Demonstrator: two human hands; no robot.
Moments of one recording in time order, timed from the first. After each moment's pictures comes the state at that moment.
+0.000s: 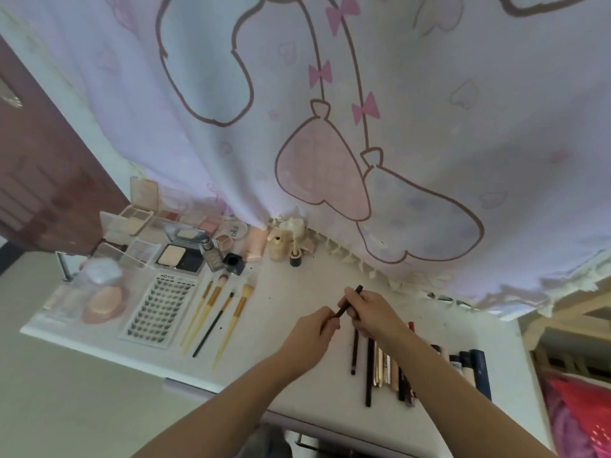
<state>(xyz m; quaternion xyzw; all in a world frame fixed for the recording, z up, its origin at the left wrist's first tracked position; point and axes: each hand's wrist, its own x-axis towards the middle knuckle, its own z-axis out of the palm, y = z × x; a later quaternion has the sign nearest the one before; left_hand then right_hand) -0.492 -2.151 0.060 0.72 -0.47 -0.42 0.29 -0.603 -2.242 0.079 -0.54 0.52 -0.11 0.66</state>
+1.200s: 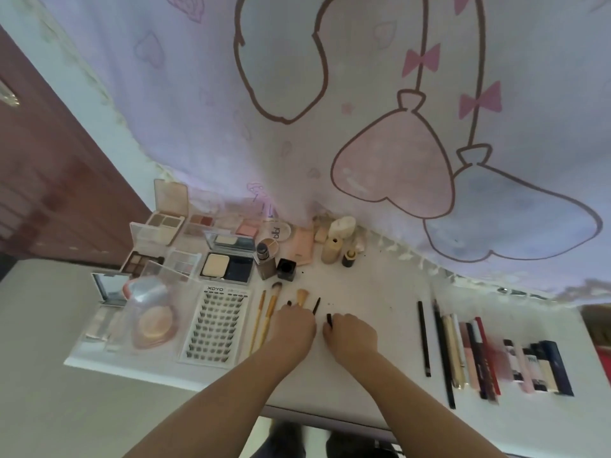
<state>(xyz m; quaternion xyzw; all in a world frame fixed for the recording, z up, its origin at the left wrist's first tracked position) -0.342 -2.134 0.009 0.76 -0.61 -0.18 -0.14 -0.454 -2.169 0.011 -0.80 0.54 0.15 0.21</state>
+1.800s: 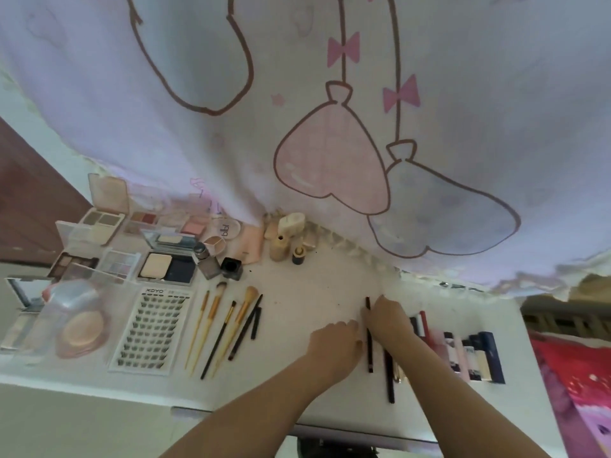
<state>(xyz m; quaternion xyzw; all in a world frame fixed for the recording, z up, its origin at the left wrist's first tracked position) -0.490 -2.169 0.019 0.68 -0.66 -0.32 0.01 -0.585 -2.249 0.025 -0.68 0.67 0.14 0.25</state>
